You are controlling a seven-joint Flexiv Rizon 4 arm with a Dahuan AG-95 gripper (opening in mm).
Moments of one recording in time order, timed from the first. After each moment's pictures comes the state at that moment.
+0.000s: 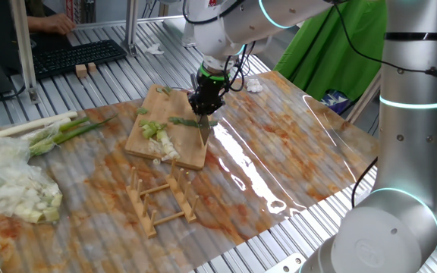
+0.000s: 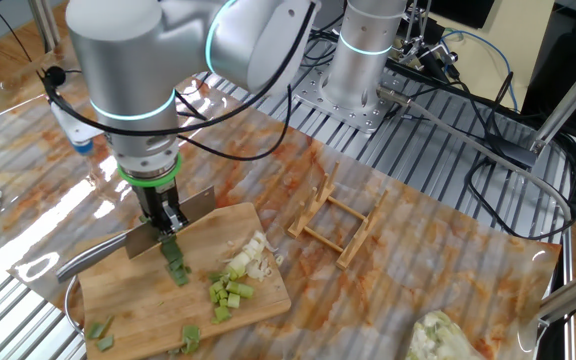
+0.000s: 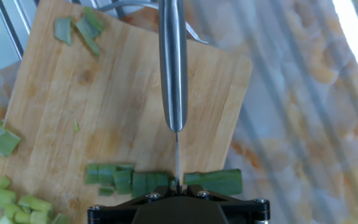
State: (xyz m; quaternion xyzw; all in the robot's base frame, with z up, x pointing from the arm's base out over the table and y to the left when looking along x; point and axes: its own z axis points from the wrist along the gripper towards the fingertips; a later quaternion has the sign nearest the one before) arm 0.619 -0.104 0.037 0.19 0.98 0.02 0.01
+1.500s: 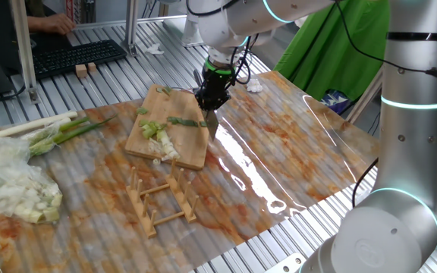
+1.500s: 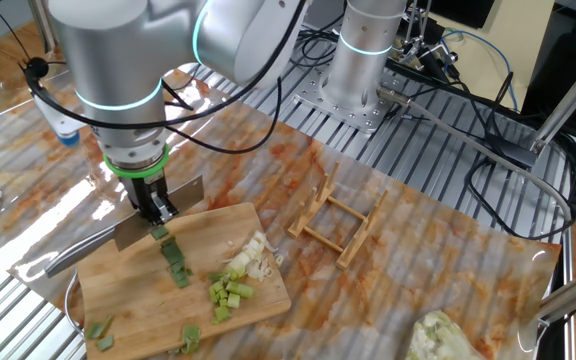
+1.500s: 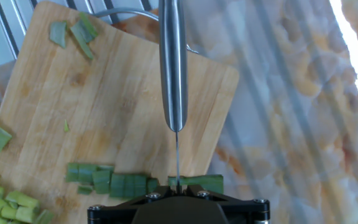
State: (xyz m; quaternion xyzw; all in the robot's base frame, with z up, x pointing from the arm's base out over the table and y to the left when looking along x) arm 0.614 -0.128 0.046 0.16 0.99 0.01 0.00
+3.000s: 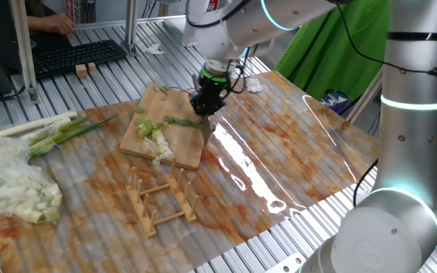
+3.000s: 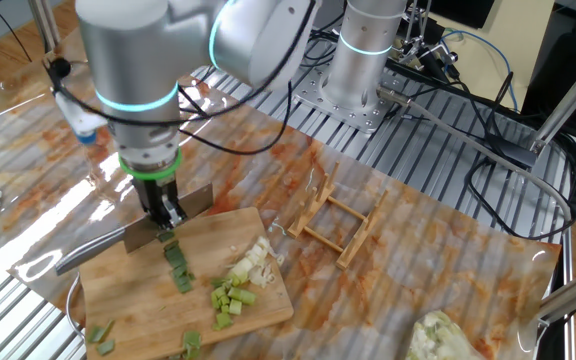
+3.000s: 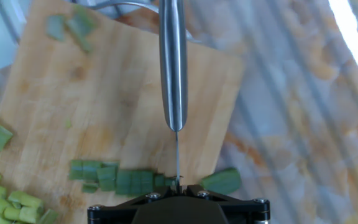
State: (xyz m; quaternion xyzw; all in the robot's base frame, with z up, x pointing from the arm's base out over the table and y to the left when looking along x) arm 0.615 -0.101 0.038 0.20 0.98 0.01 0.01
